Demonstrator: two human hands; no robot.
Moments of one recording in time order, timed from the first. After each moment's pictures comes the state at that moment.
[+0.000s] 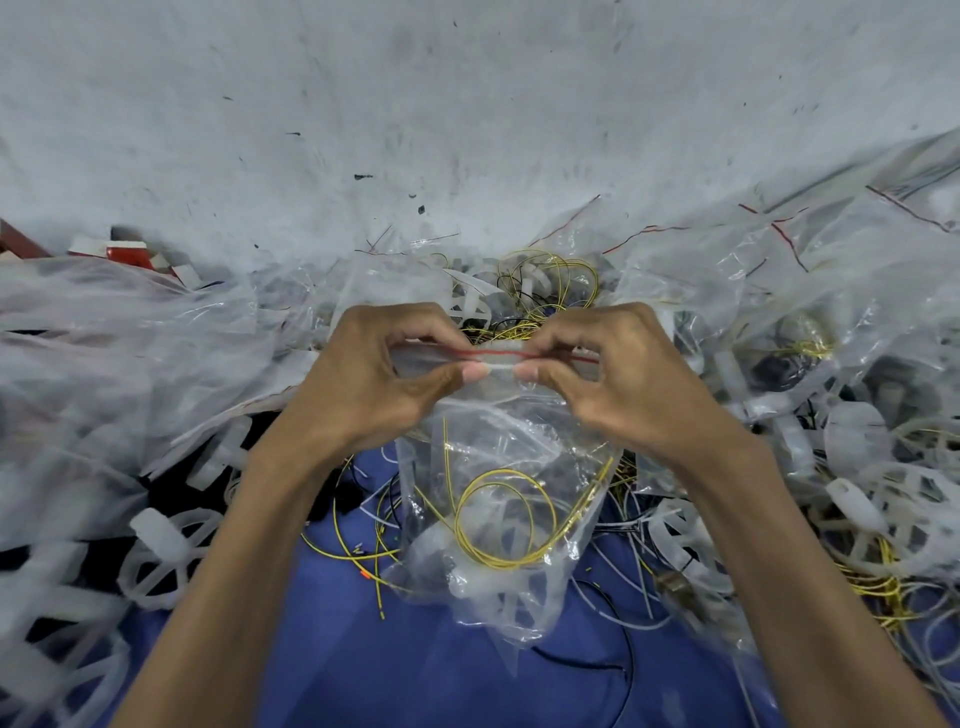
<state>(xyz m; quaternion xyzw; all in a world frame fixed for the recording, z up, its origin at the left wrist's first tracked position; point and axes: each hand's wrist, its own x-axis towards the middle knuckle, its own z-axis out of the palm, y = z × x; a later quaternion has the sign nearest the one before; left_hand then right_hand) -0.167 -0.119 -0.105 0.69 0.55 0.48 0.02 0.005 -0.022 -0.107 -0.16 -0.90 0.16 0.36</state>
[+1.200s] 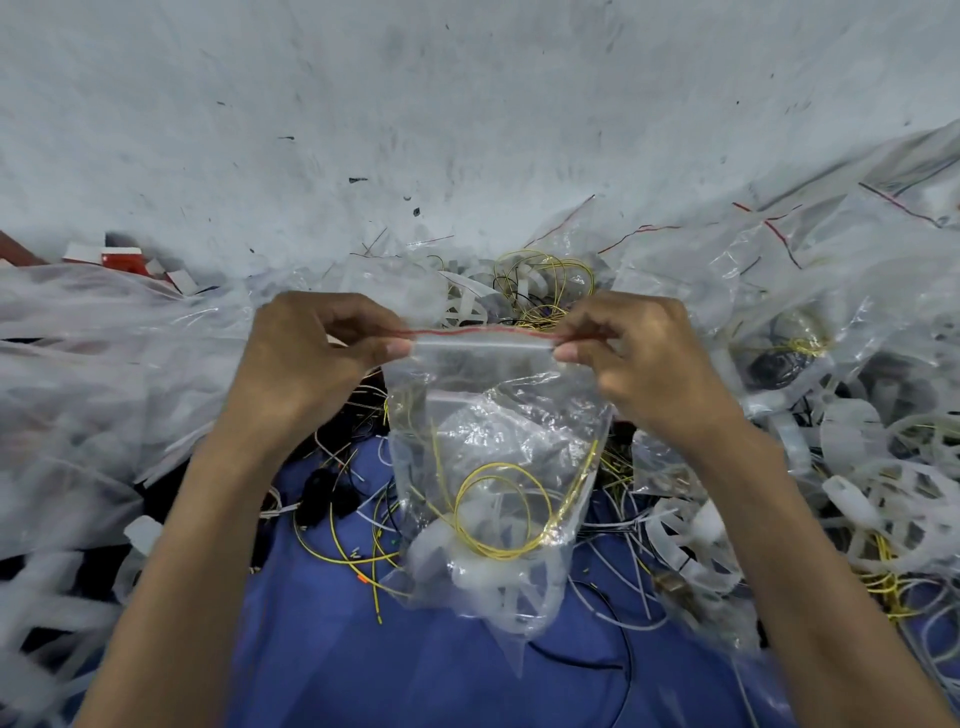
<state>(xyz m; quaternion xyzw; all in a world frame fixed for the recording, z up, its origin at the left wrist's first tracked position) -0.189 -0.125 -0.098 0.53 0.68 0.51 0.00 0.012 0.000 -0.113 -0.22 -0.87 0.15 0.41</state>
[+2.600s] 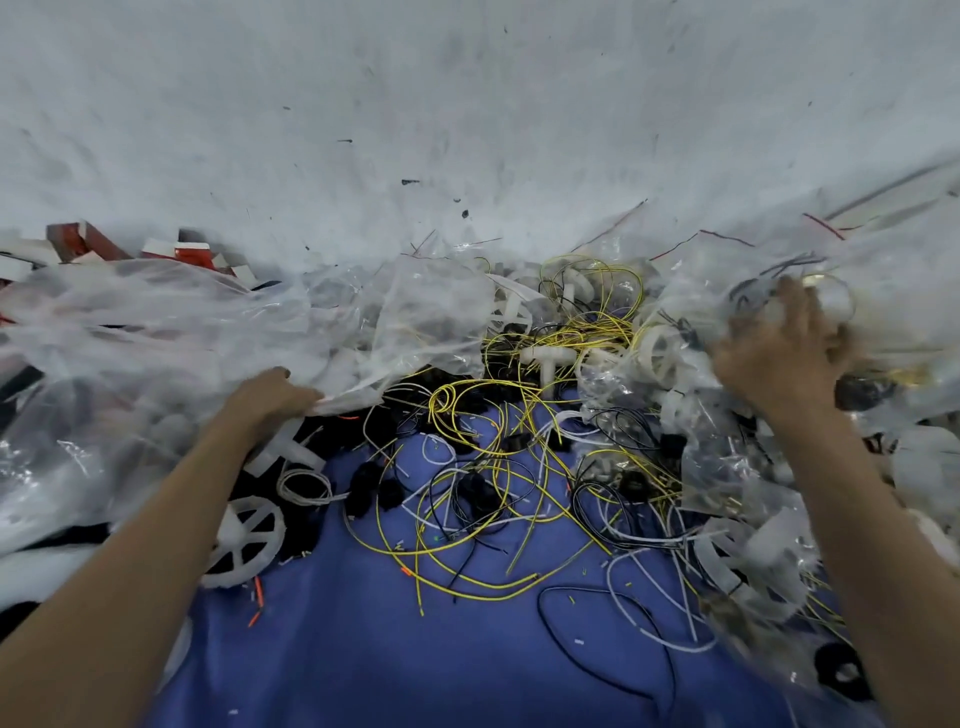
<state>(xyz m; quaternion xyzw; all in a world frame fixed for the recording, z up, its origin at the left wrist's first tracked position) -0.390 -0.101 -0.196 0.27 0.93 0.21 0.09 0.043 0.103 -0.147 -0.59 -0.75 -0.06 0.30</state>
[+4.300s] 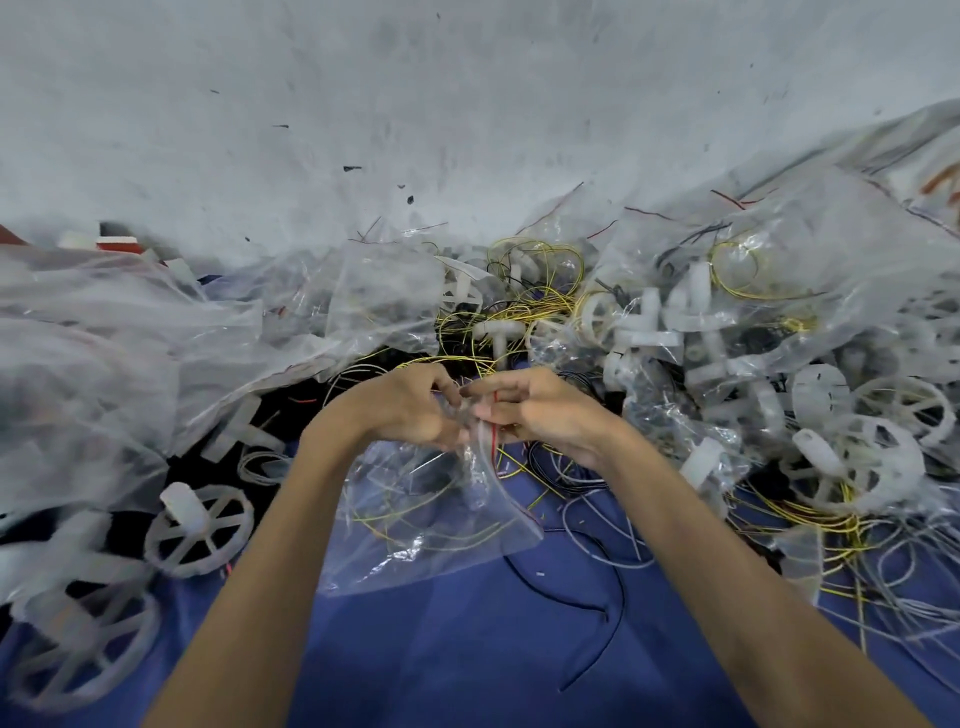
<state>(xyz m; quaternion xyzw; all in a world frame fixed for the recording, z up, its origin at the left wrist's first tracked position) -0.182 -0.096 -0.147 0.59 0.73 0.18 0.29 -0.034 -0.009 -0.184 -0.26 -0.69 0.64 0.20</state>
